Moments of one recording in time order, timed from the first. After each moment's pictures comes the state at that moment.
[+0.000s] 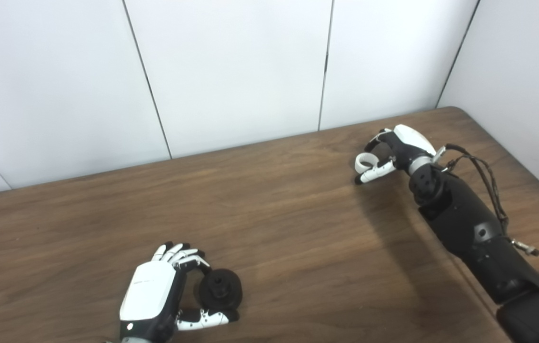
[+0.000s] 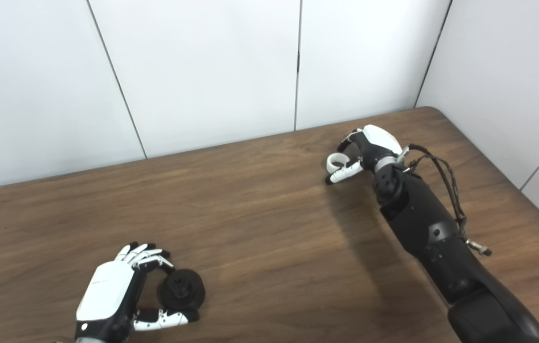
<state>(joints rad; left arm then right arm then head) -0.01 0.21 -0.36 -0.14 0.95 0.05 0.00 -0.55 -0.53 0.19 0.36 -0.58 0.46 0.13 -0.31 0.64</state>
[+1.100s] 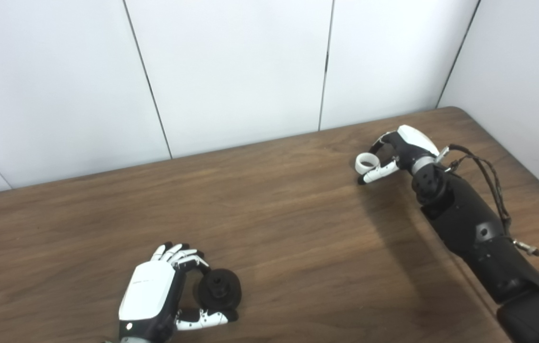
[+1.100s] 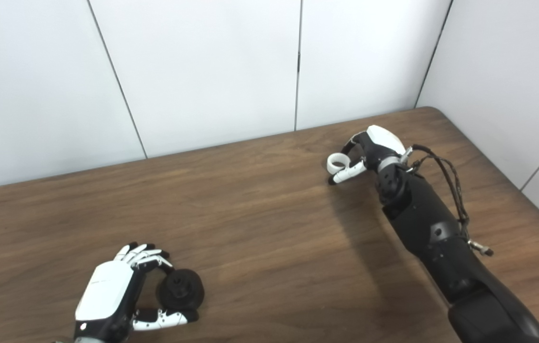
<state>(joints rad) -0.01 0.21 -0.36 -0.15 0.96 0.05 0.00 -0.55 -0.53 0.16 0.37 -0.58 0.46 0.12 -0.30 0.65</state>
